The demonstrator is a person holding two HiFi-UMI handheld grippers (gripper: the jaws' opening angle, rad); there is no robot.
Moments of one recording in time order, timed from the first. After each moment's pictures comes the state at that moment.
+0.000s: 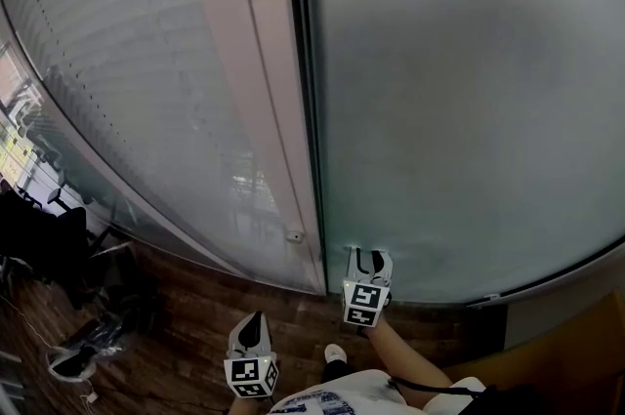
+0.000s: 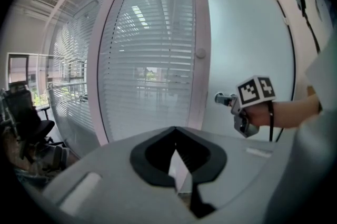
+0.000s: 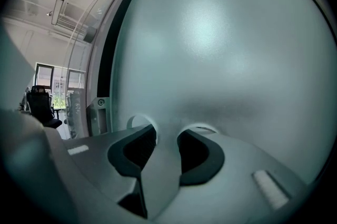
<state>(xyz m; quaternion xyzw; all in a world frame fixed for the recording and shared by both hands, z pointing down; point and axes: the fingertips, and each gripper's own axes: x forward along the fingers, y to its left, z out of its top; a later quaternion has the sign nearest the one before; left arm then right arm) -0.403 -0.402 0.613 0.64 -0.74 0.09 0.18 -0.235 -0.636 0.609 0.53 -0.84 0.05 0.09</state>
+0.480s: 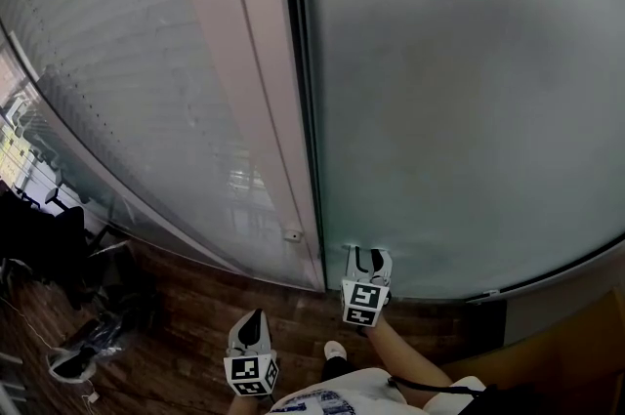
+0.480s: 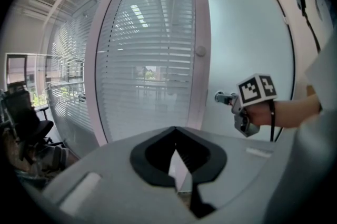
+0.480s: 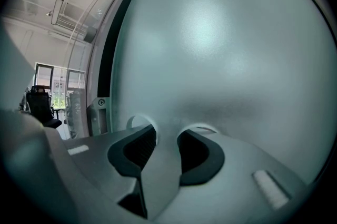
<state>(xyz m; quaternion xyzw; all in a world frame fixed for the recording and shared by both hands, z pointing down) -0.403 -0.406 0.614 0.64 -0.74 0.10 0.18 -0.235 -0.635 0.606 0.53 -0.84 0.05 0.09</state>
